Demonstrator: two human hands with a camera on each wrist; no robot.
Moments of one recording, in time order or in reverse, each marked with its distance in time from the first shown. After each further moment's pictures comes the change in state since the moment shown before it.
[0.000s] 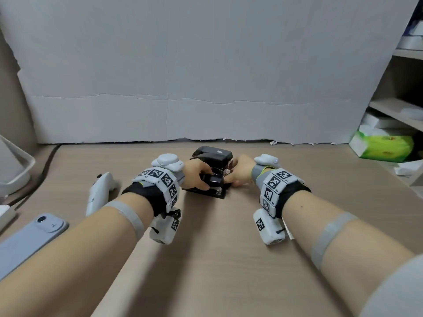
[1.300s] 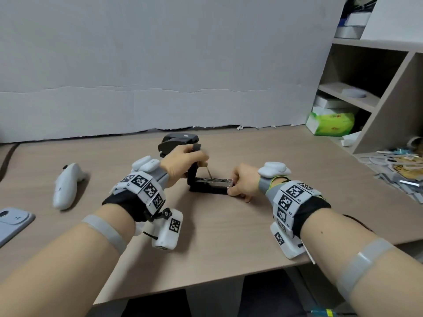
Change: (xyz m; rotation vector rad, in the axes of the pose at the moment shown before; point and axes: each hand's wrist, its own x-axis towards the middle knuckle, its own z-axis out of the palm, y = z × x) left_hand -0.033 0.061 0.044 -1.010 0.176 0.074; right_hand -0.110 0.079 -0.016 -0.199 -0.020 0.012
